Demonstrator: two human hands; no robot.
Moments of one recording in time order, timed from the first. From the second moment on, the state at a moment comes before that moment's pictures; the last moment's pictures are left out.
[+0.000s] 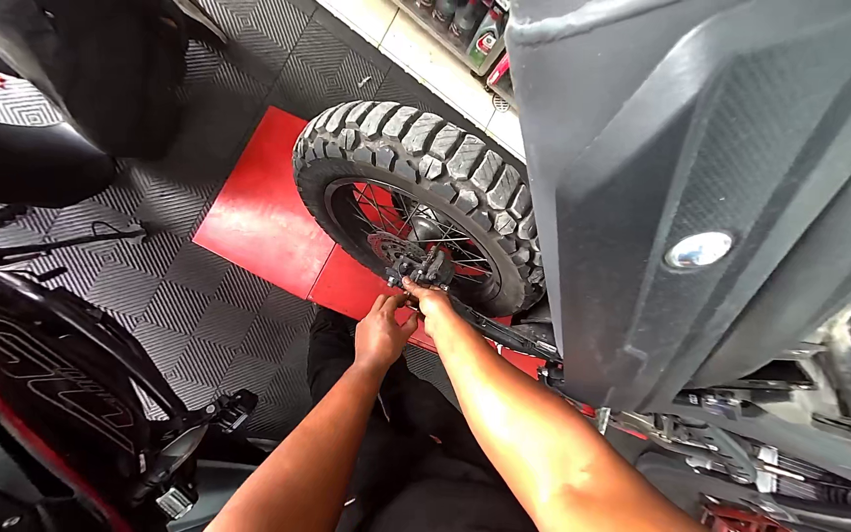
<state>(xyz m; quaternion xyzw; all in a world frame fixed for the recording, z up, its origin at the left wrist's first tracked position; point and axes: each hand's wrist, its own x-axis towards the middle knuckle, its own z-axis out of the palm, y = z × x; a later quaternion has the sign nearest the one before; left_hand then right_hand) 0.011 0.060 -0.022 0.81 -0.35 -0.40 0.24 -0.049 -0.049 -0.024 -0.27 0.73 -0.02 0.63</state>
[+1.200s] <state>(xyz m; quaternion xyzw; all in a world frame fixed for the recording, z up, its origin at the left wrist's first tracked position) 0.007 0.044 -0.029 0.80 -0.05 -0.44 0.40 -0.045 -0.048 -0.023 -0.31 0.74 0.01 0.60</state>
